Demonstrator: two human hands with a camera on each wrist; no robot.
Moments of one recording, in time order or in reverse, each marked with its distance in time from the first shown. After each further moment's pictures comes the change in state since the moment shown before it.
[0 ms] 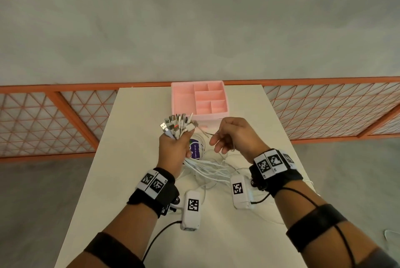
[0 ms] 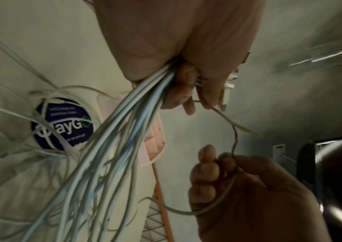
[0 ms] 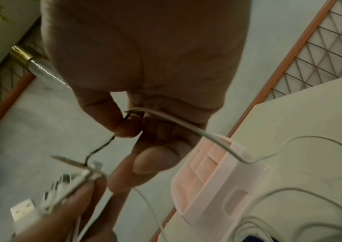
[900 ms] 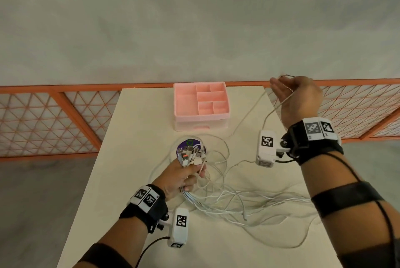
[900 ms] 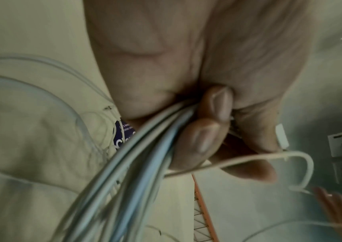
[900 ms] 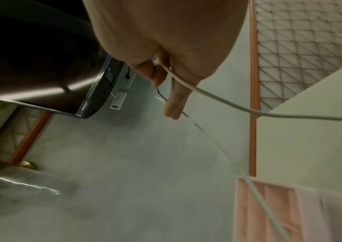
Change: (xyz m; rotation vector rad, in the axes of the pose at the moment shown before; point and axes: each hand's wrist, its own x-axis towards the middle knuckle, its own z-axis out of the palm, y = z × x) left_hand -0.035 -0.022 -0.038 0.060 -0.534 -0.441; right_hand 0.015 -0.064 -0.086 0.743 0.749 -0.344
